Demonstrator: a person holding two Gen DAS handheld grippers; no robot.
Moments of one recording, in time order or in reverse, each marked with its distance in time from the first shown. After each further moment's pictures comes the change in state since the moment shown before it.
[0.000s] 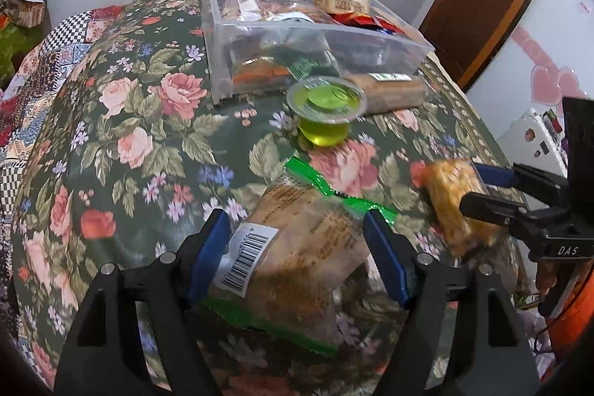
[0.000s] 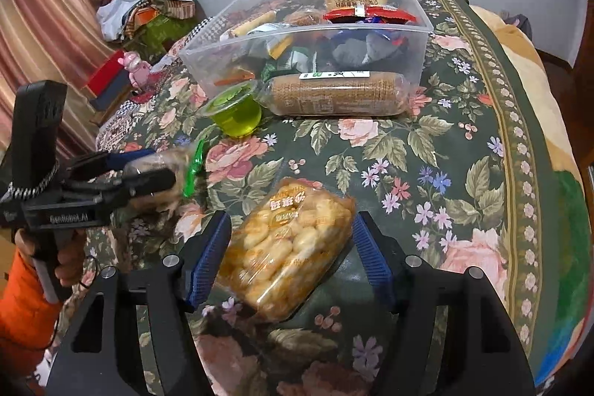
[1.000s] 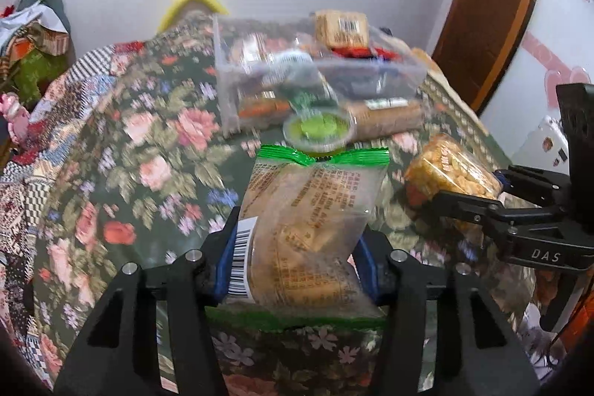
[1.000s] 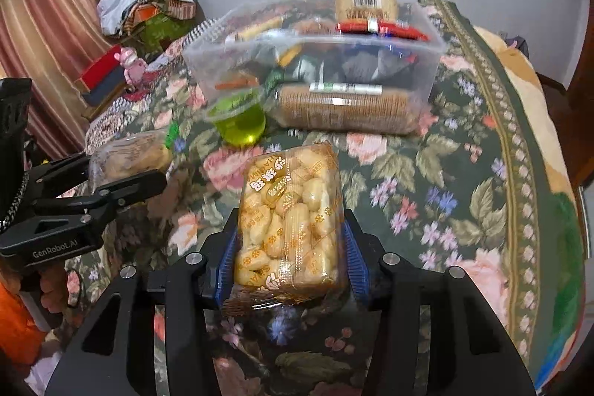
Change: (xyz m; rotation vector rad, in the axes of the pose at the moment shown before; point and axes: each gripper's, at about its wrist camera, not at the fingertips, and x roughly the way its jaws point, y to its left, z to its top) left arm -0.022 -0.020 0.000 0.019 -0.156 0.117; right arm 0.006 0.014 0.007 -0.051 -0.053 -0.053
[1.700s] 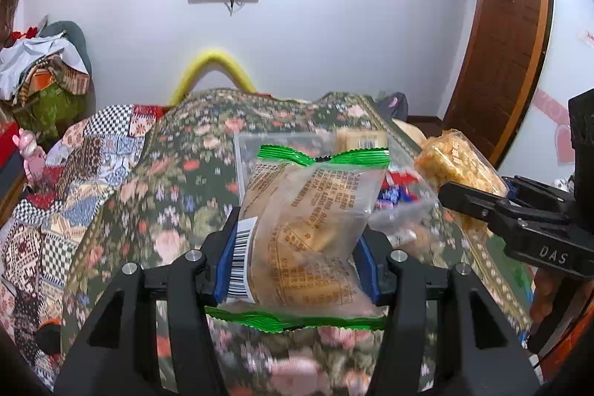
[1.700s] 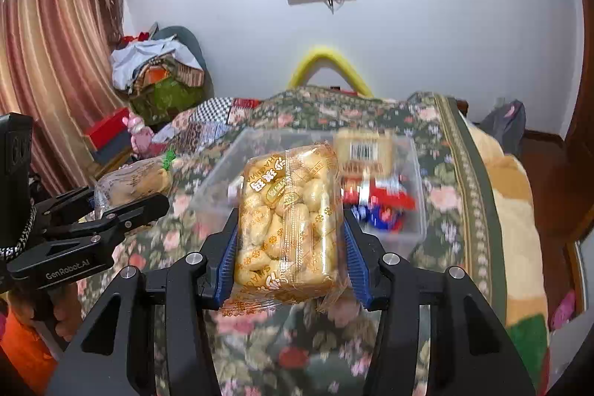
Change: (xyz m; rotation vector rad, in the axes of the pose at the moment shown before) left arm -0.024 0.011 0.100 -0.039 -0.225 0.053; right arm -0.034 -0.003 0.099 -0.048 -0.268 0.002
